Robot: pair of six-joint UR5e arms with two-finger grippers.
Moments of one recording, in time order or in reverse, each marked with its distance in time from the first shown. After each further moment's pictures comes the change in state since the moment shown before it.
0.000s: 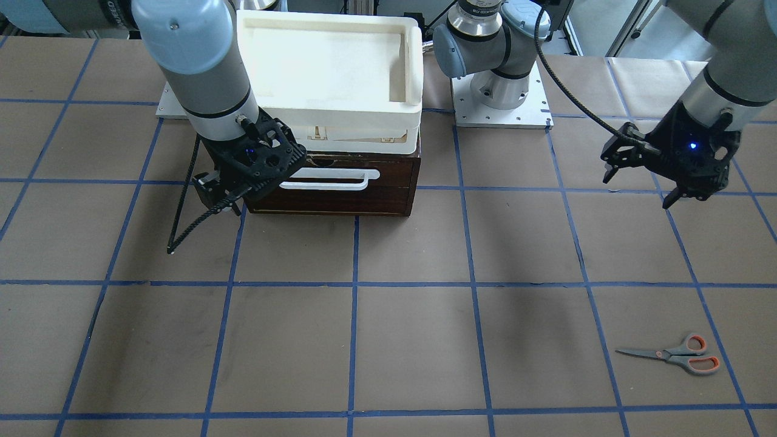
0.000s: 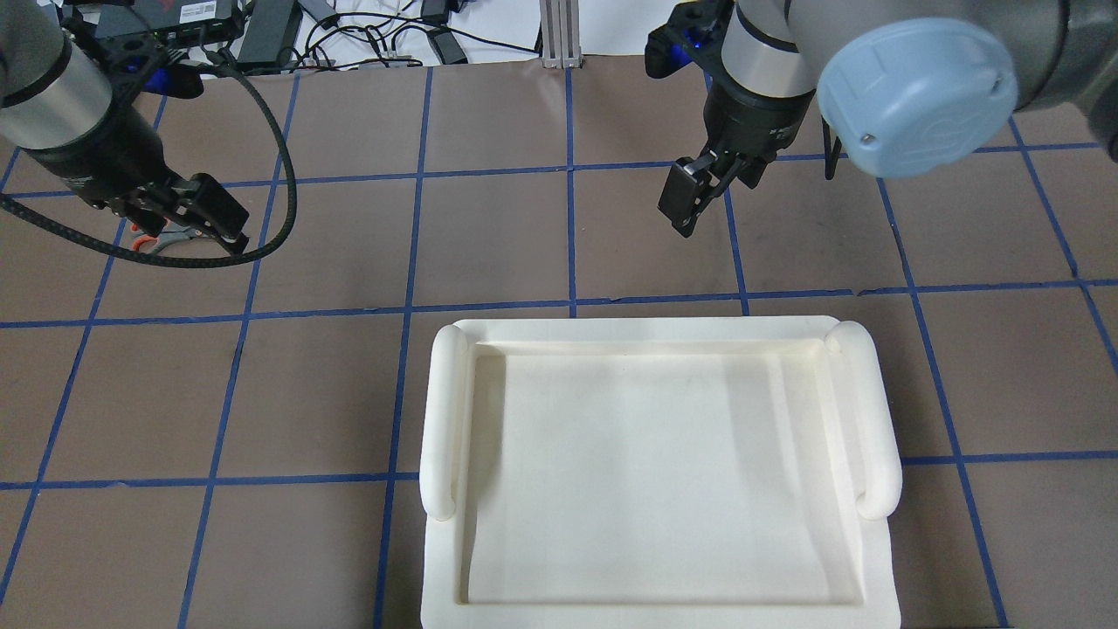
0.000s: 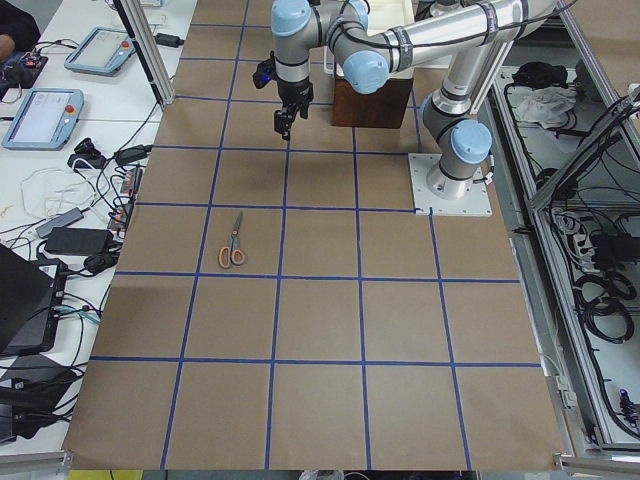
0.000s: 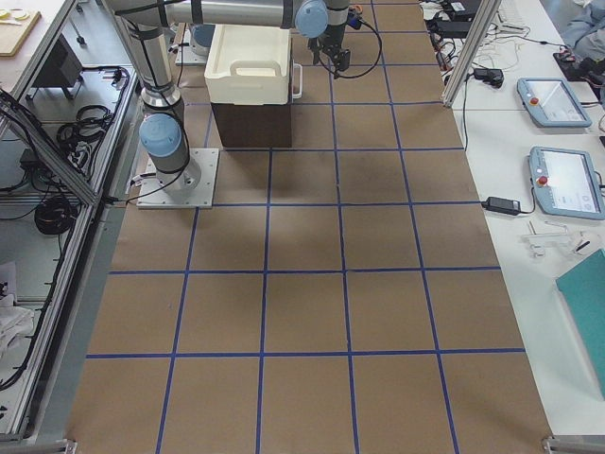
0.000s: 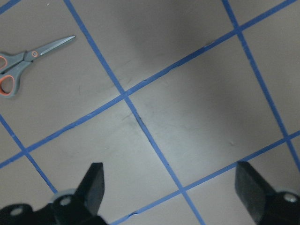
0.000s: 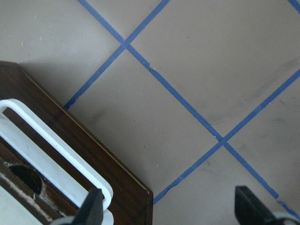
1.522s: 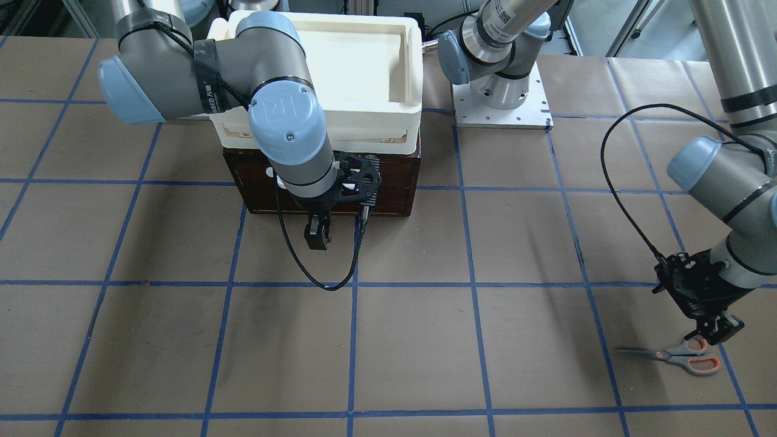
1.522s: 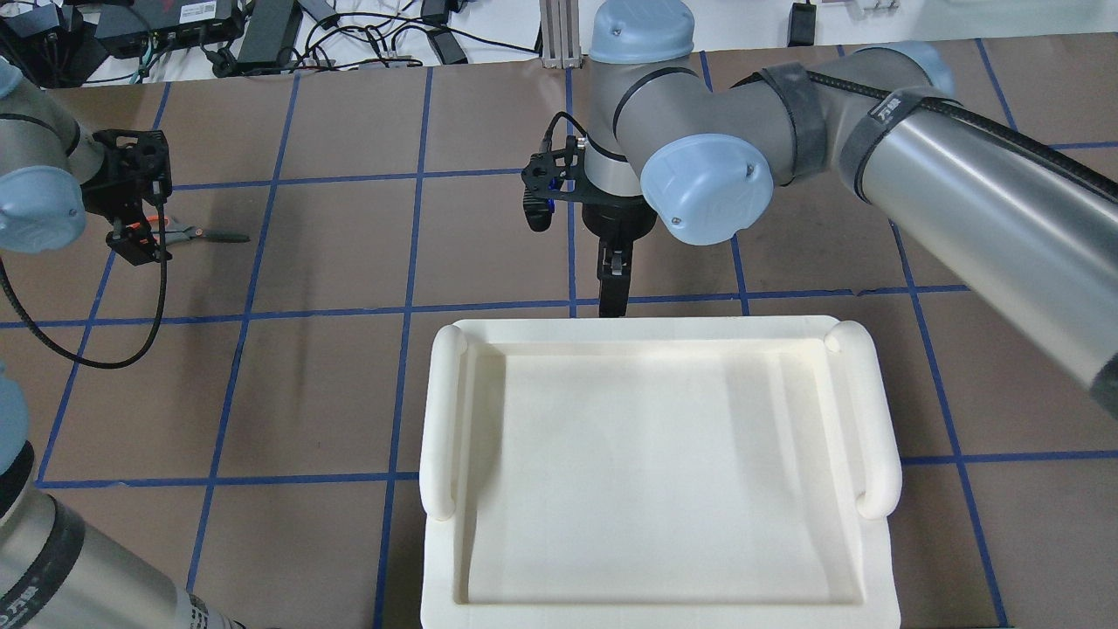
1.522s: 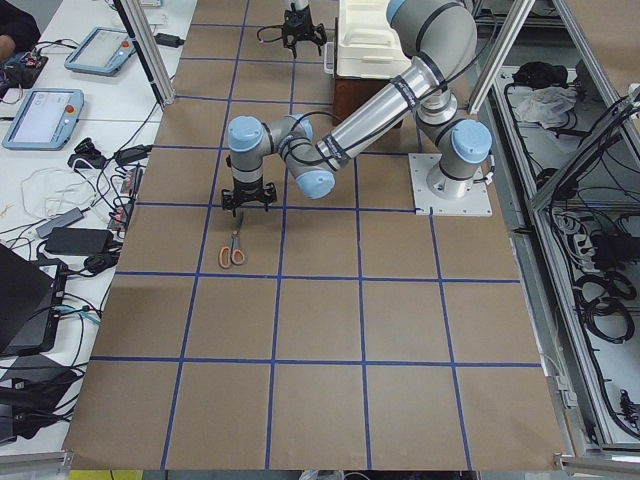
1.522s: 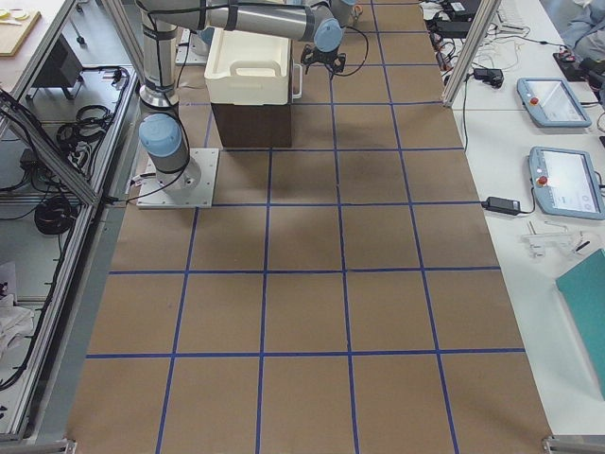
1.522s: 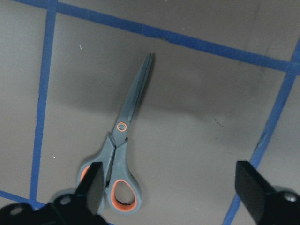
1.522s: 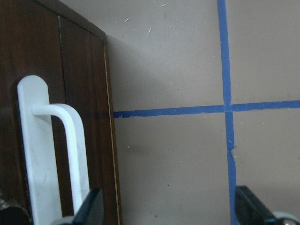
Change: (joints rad) left arm 0.109 -0.465 0.059 0.508 -0.005 0.884; right arm 0.116 0.165 -0.003 -0.063 0.115 -0.556
